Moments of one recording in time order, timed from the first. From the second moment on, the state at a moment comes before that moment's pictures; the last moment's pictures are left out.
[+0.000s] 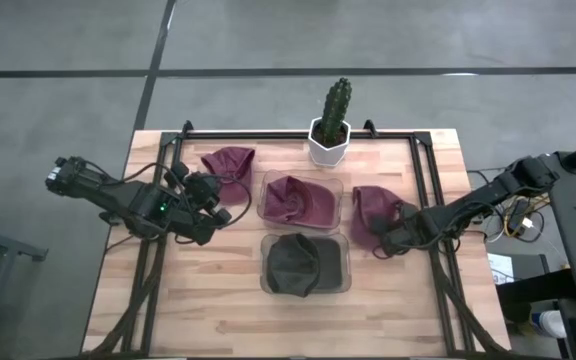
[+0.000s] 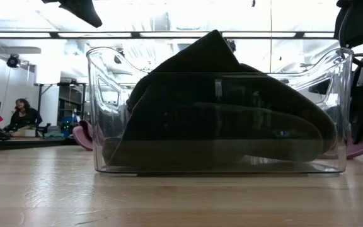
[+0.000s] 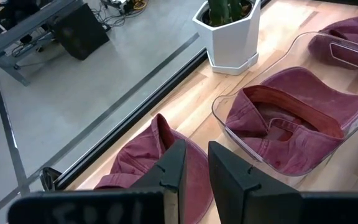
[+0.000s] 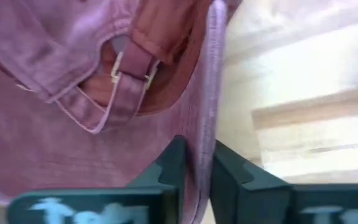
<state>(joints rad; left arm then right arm) -0.36 1.16 1.24 -1.23 -0.97 -0.85 0.38 1.14 0.50 -0.85 0.30 2.24</state>
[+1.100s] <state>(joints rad) -0.36 1.16 1.24 -1.14 -0.97 -0.87 0.38 1.03 1.25 -1.43 0.48 1.26</state>
